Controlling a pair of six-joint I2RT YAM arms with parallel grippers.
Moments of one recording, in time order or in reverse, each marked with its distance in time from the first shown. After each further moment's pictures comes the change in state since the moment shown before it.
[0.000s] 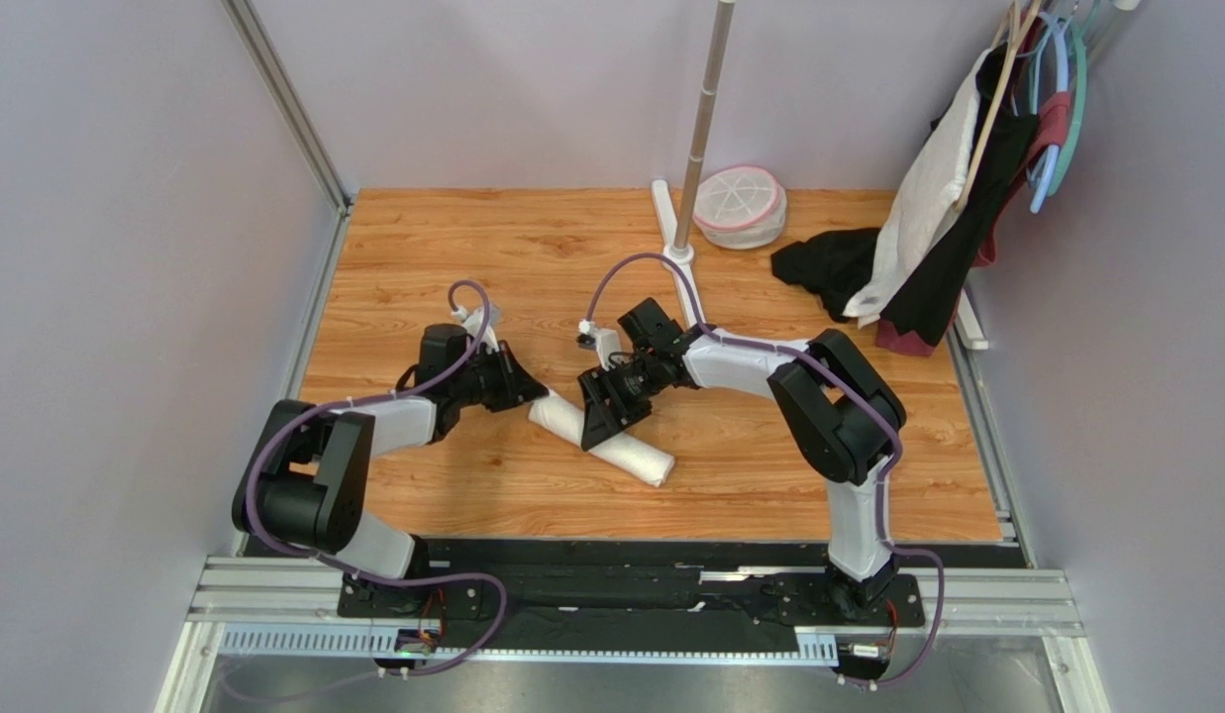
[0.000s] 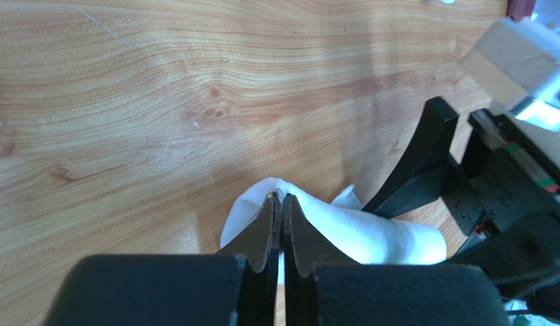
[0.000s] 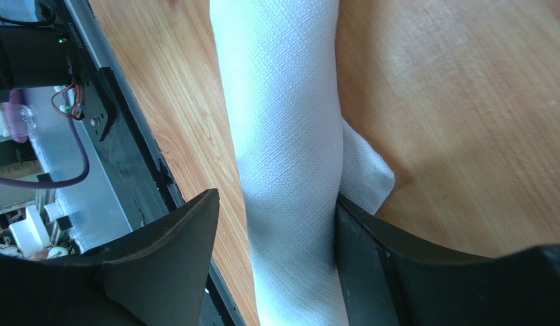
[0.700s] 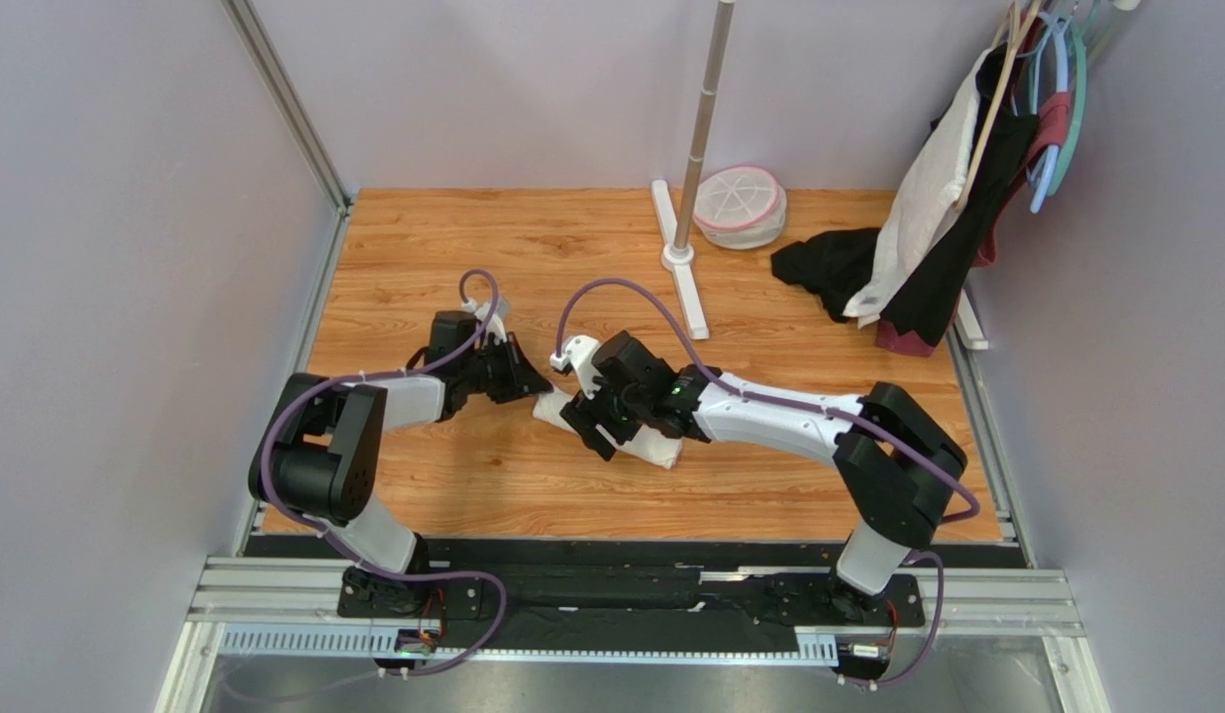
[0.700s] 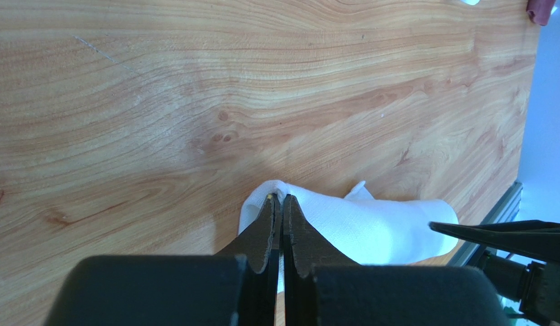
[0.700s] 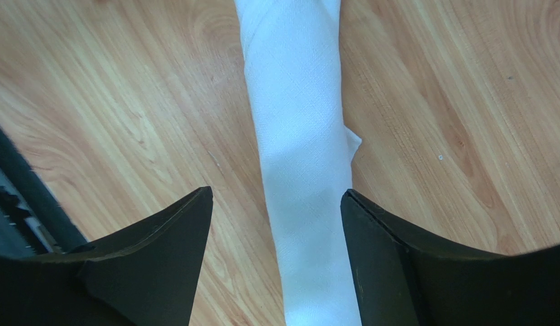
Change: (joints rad) left arm 0.000 0.120 0.114 -0.079 0.017 0.012; right arm 0.233 -0.319 -0.146 0.058 0.641 -0.185
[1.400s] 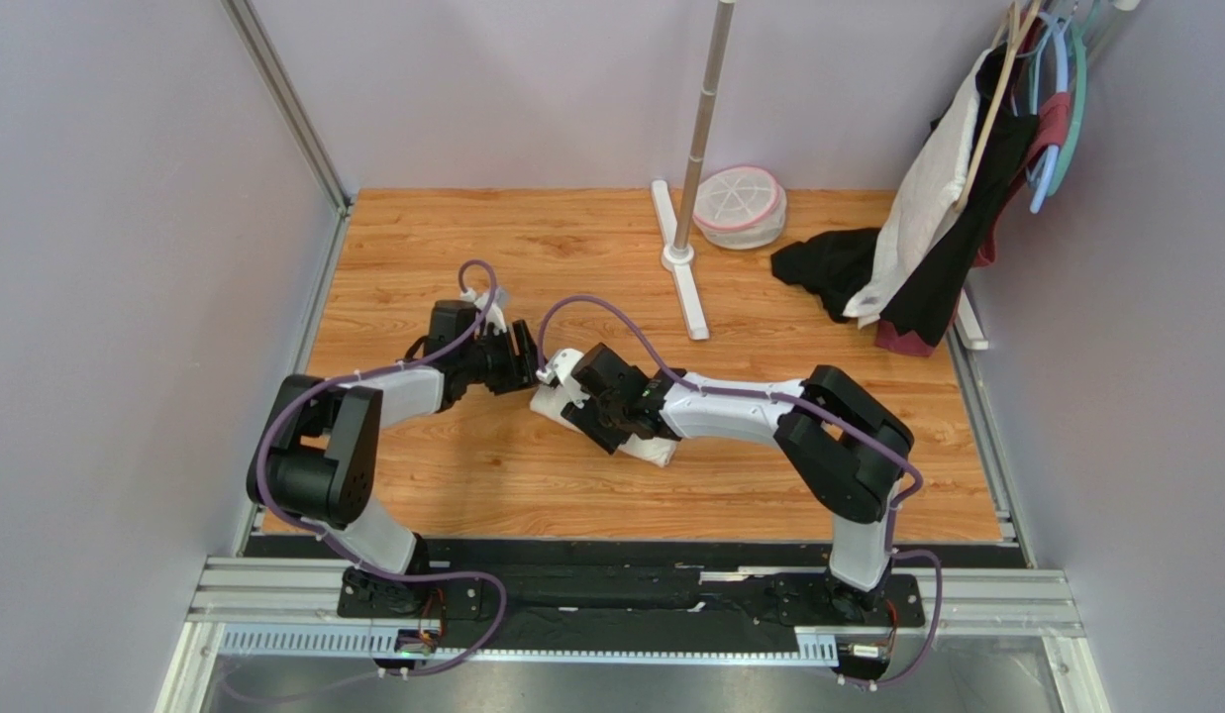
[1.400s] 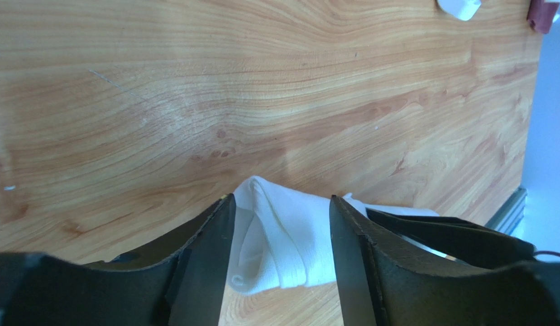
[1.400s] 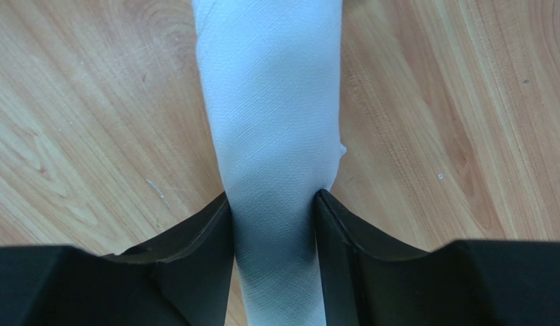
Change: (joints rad) left arm 0.000 0.004 0.063 -0.071 -0.010 0.019; right arm 0.036 0.198 0.062 0.001 0.161 -0.078
